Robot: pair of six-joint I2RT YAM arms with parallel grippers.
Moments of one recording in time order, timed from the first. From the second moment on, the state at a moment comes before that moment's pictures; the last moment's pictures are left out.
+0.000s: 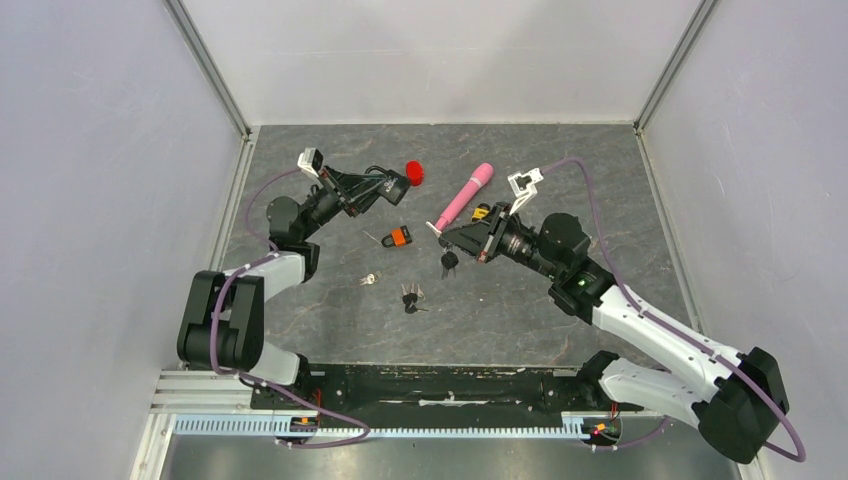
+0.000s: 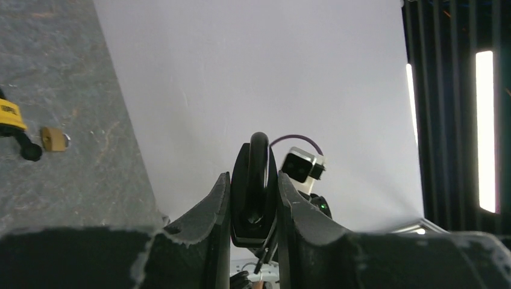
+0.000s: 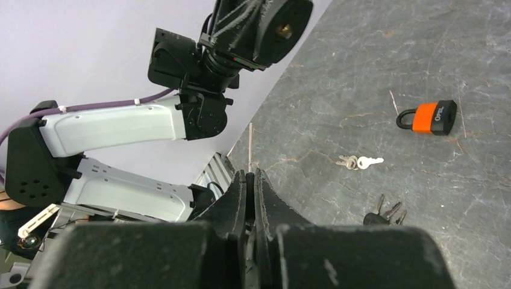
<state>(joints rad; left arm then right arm) -0.13 1.45 0.61 1.18 0.74 -1.66 0.70 1.01 0.70 0.32 -0.30 0.80</state>
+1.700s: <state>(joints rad) -0.23 1.51 0.68 1.34 0.89 -1.79 0.69 1.11 0.81 0.32 -0.26 0.85</state>
